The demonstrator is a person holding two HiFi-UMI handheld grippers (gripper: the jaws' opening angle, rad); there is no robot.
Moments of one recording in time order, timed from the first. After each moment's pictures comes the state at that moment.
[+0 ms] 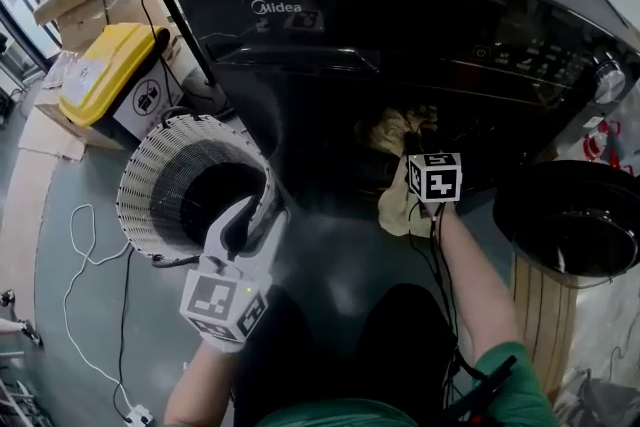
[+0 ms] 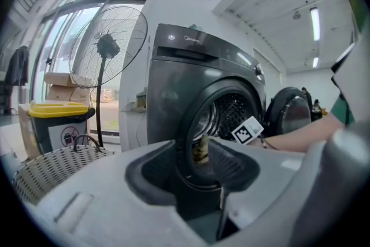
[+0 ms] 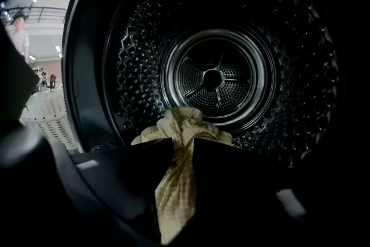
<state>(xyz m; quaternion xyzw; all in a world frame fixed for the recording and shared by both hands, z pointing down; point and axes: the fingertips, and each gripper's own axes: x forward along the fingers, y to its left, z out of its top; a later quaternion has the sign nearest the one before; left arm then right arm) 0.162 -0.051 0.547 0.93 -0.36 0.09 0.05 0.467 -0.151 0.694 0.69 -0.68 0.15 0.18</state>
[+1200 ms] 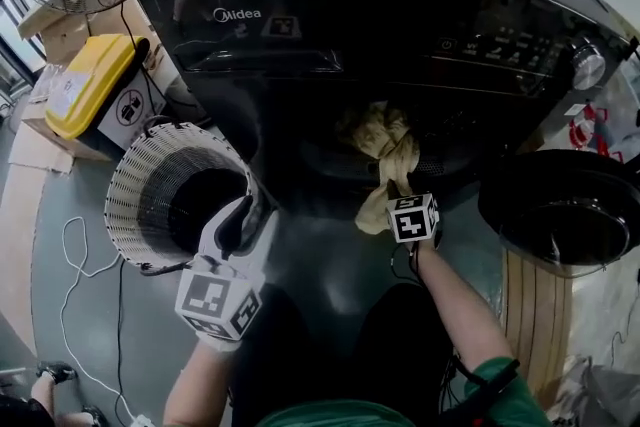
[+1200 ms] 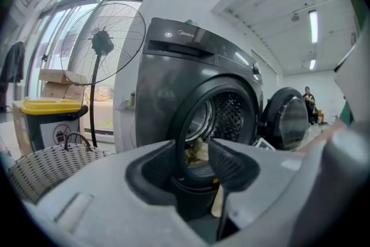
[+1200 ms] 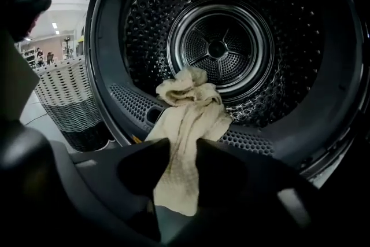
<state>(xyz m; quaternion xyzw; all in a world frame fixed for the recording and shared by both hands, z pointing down) 0.185 -0.050 0.552 0.93 -0.34 0.09 0.05 0.455 -0.068 0.784 0.68 -0.65 0.20 0.29</state>
